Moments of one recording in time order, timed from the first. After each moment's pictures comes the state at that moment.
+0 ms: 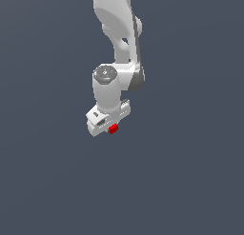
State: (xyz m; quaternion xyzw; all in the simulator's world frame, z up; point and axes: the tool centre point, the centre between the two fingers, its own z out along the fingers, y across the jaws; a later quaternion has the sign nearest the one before) arm -0.006 -0.048 0.115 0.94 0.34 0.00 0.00
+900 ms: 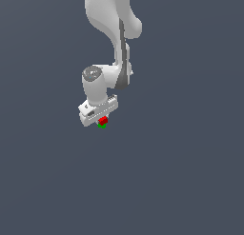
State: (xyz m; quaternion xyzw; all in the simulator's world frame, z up) arm -0.083 -0.107 0.068 0.94 0.33 0.00 0.00
